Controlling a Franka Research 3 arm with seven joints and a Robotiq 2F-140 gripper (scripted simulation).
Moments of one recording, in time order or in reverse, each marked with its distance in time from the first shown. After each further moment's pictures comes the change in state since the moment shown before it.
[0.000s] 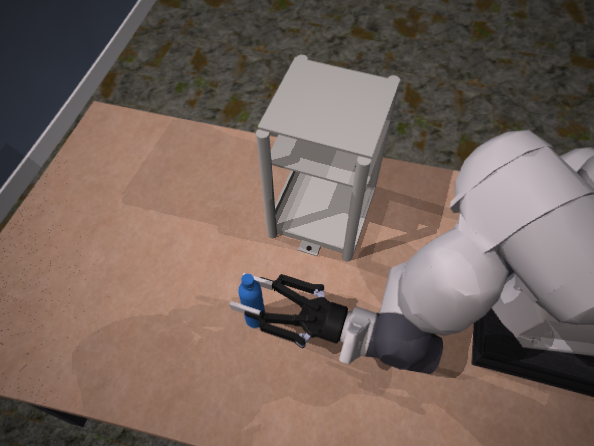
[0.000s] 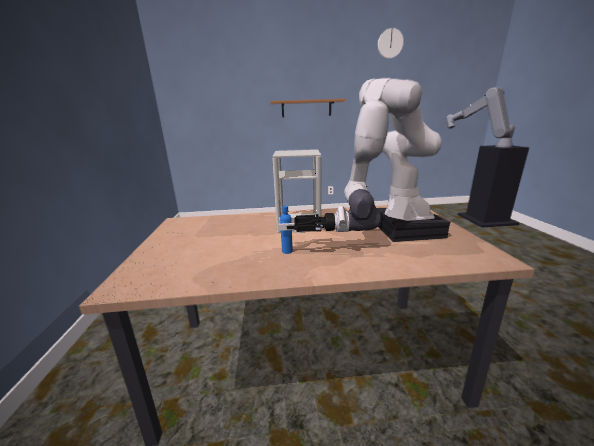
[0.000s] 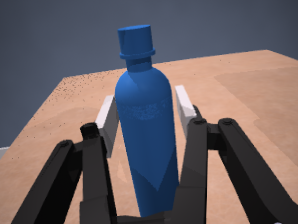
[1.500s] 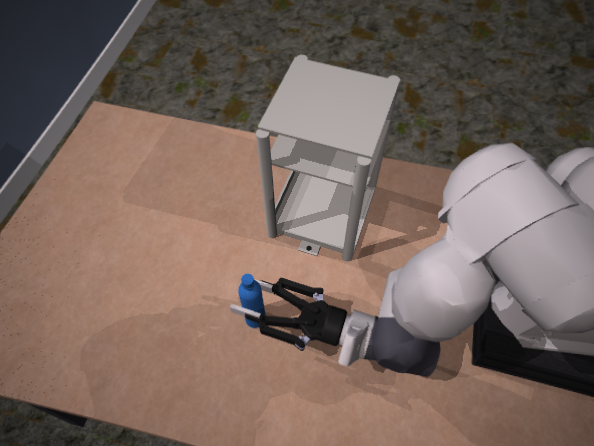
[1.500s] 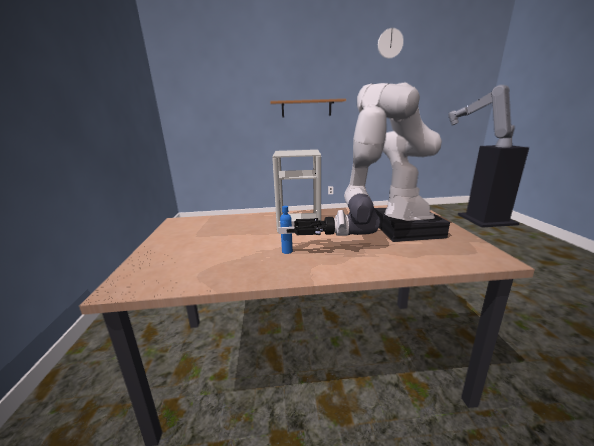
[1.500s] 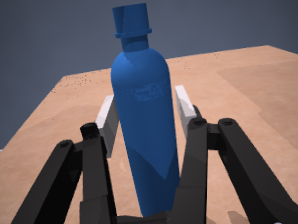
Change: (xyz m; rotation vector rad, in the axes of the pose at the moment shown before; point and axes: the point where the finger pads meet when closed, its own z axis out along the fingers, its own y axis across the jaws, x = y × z) arm -0.016 -0.001 0.001 -0.001 0.007 0.015
